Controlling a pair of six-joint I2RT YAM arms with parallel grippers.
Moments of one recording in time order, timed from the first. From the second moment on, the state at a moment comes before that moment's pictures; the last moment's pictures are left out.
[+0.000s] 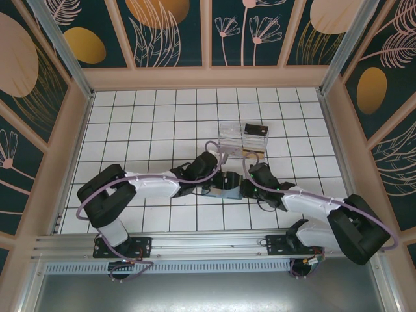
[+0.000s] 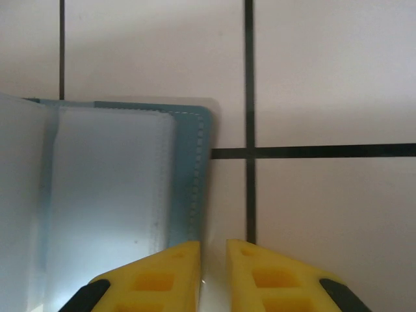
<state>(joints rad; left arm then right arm) -0.97 1.73 0.87 0.23 0.24 -0.81 0.65 1.19 0.35 -0.09 -0.03 0.71</state>
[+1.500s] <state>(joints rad) -0.97 1.63 0.75 0.26 0.14 -0.89 0.56 1.14 0.25 0.10 -0.32 0.79</state>
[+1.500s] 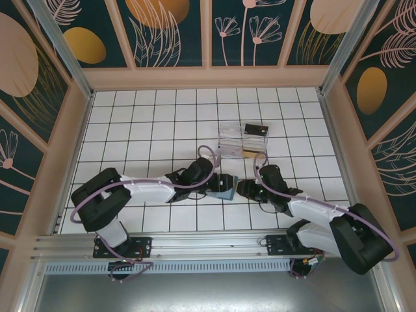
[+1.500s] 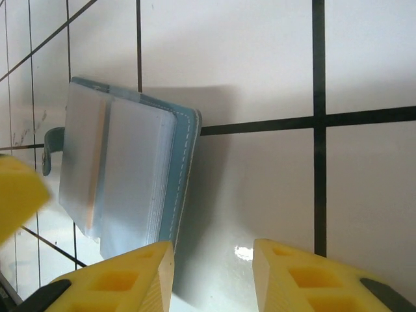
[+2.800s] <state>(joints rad) -0.90 1.55 0.64 0.08 -0.02 -0.88 0.63 1.36 0.42 0.07 -0.23 0.78</state>
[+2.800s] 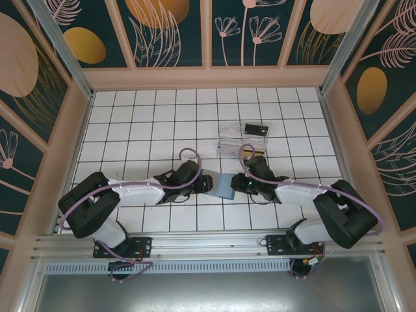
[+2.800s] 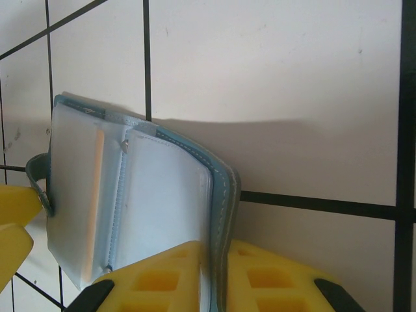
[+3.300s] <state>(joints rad) -0.90 1.60 0.65 0.15 0.05 -0.87 0.63 1.37 0.42 0.07 -0.22 0.78</state>
